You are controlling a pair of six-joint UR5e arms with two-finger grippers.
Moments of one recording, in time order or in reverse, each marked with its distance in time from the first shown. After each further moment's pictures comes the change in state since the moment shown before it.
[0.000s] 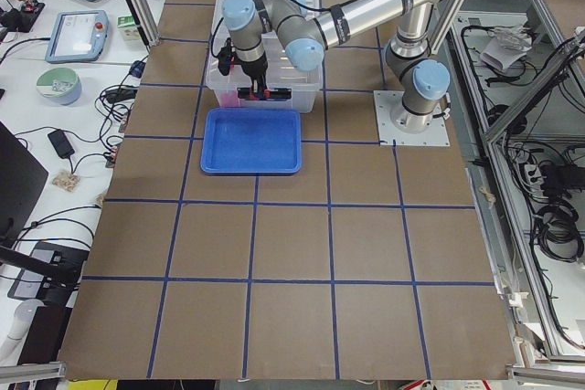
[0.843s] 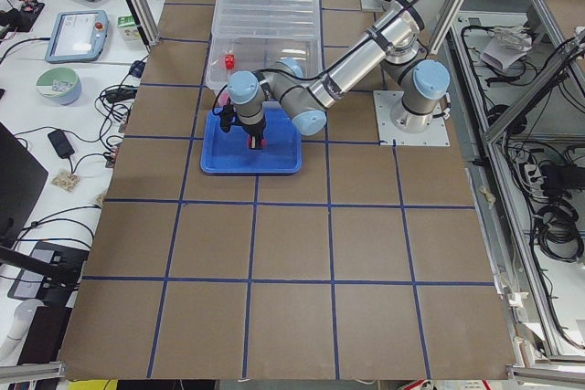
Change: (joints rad) left arm 0.111 -0.187 -0.152 0.361 -0.047 0.111; right arm -0.298 0.061 -0.074 0.058 -0.014 -0.389
